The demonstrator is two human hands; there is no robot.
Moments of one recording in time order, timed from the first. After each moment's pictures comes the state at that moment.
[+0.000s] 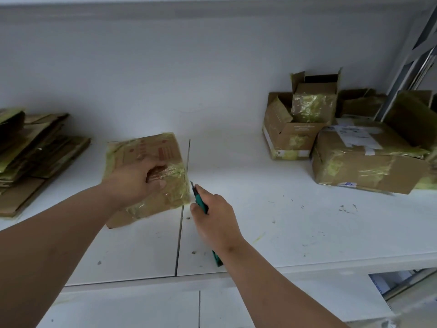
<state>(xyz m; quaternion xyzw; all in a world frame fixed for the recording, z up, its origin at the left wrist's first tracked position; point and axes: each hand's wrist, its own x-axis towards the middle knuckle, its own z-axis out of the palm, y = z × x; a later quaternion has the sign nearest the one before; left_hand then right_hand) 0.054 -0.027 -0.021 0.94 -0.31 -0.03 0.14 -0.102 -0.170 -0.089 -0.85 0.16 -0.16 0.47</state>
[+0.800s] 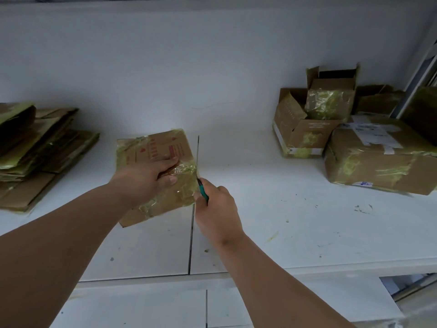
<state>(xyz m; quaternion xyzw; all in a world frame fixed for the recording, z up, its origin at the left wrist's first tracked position) 0.061 -0.023 -0.026 0.94 -0.33 -0.02 0.08 -0.076 -0.156 -0.092 -0.86 0.17 -0.20 0.44</state>
